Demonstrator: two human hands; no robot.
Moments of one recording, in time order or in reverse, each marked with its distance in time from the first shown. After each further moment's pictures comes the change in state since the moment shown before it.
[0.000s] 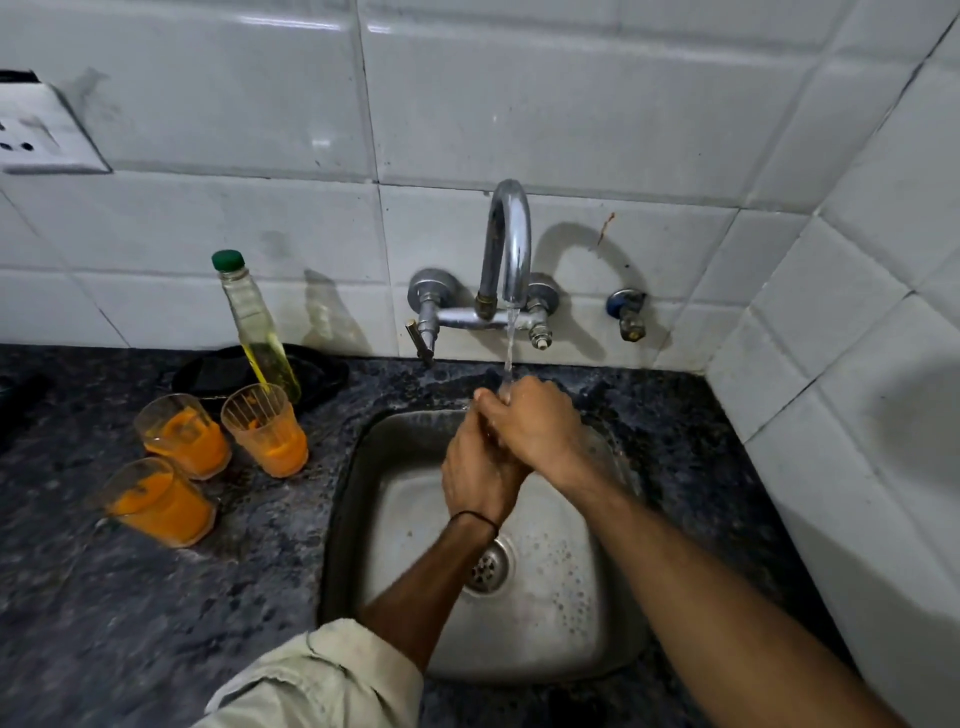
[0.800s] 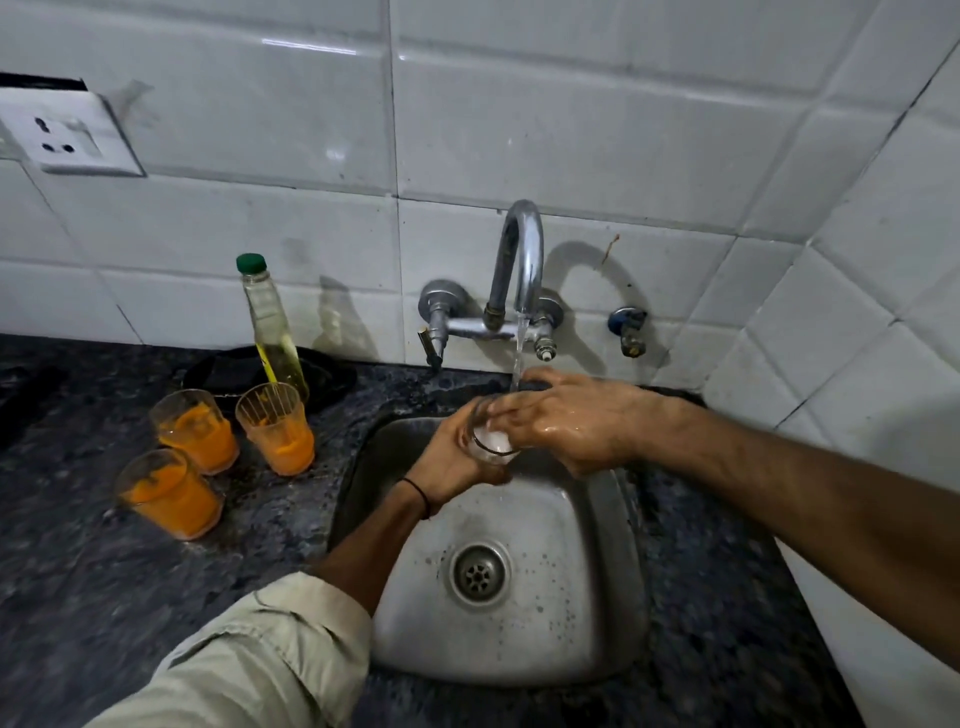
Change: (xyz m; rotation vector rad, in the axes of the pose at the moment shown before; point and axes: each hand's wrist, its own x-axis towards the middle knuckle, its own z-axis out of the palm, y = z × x) left_hand 0.041 -0.024 -0.036 -0.321 -0.493 0.142; right_hand 0.003 0.011 -0.074 -0.903 -0.473 -1.035
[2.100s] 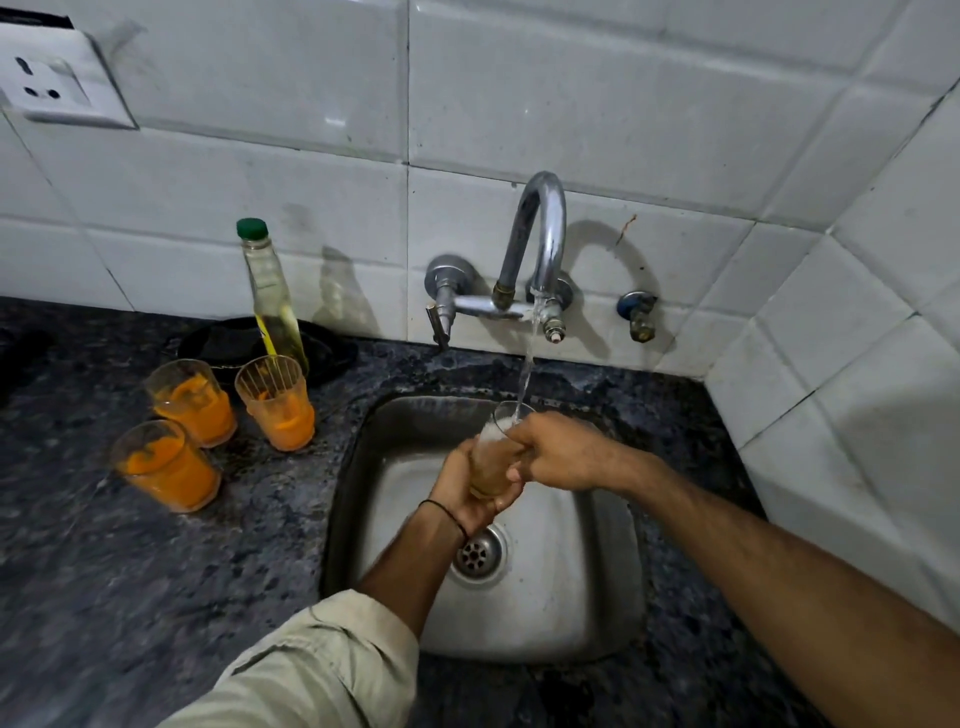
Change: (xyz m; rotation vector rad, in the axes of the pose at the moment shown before) left_hand -0.017 -0.038 0.042 -1.205 0.173 -0.697; right_hand 0.033 -0.034 0.053 0.827 0.029 0.481
